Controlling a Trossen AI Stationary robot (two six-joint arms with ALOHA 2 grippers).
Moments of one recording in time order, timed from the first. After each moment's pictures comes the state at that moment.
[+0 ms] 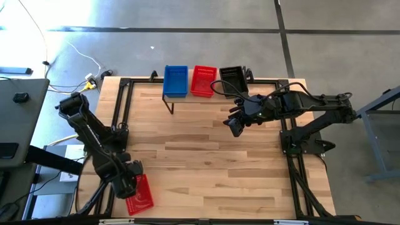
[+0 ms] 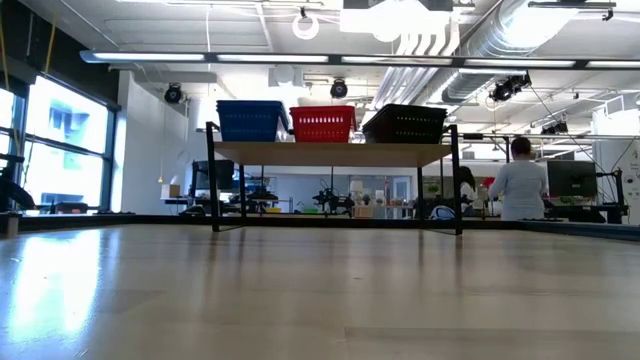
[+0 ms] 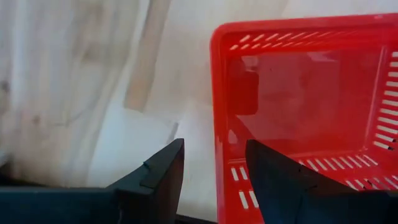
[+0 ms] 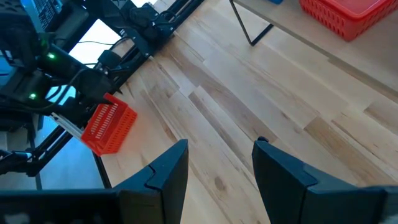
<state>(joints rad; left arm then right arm) -0.89 1.37 0.80 -0.89 -0.05 -1.33 0.13 1.36 1.57 -0.95 0.20 0.83</state>
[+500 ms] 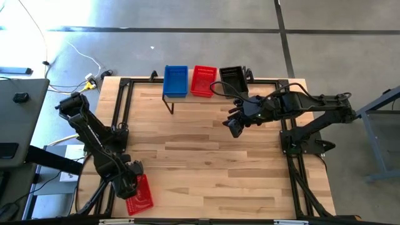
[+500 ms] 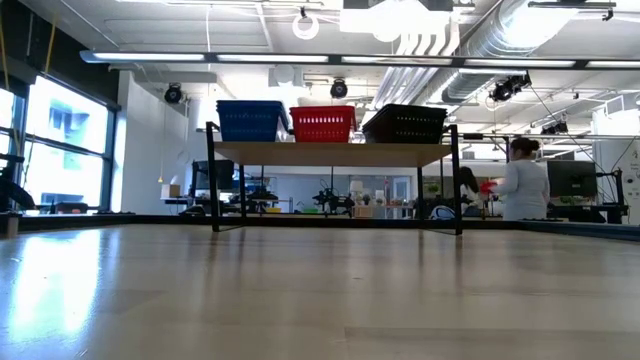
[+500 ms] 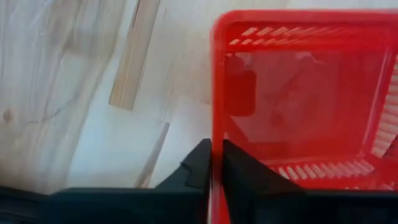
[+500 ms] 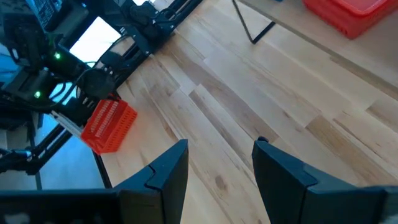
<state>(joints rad) -0.89 1.37 0.75 -0.80 -0.03 -1.36 0.13 1.36 1.57 -0.94 0.20 0.84</state>
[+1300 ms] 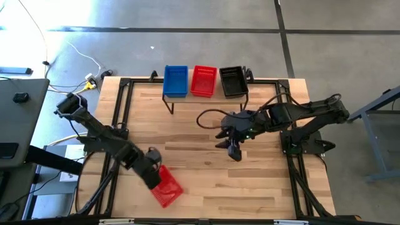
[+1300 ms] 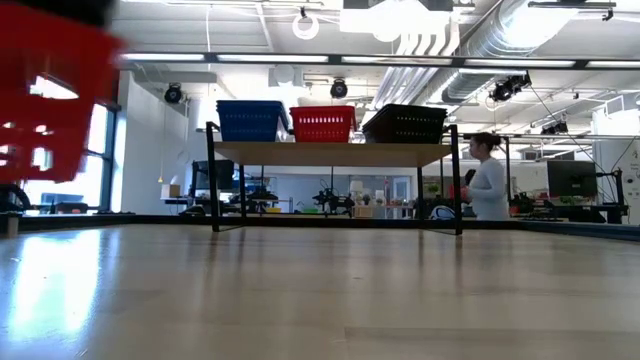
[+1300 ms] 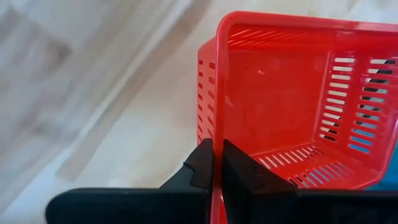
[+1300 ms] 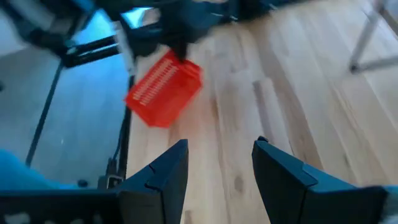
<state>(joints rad) -0.55 1.36 0.90 -0.77 -0.01 -1.38 0.24 1.46 1.57 -0.78 0.03 0.41</state>
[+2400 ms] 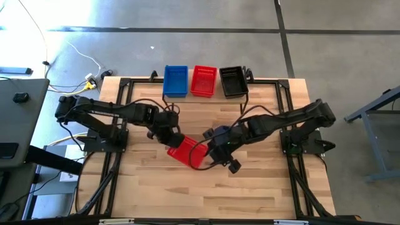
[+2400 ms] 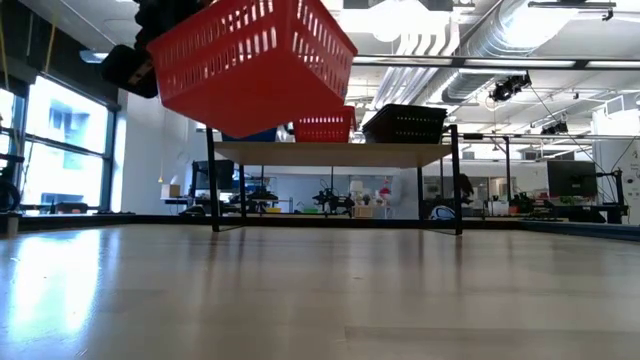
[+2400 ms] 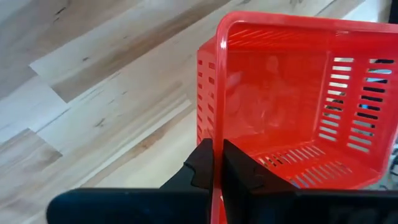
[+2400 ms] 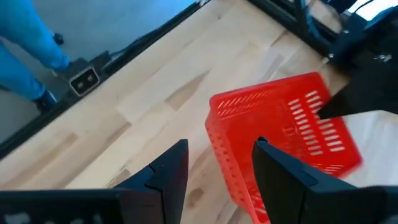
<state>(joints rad) 0.08 1.36 1.07 -0.79 0.28 -1.18 0.26 1.65 1.57 -0.70 -0.17 -0.44</state>
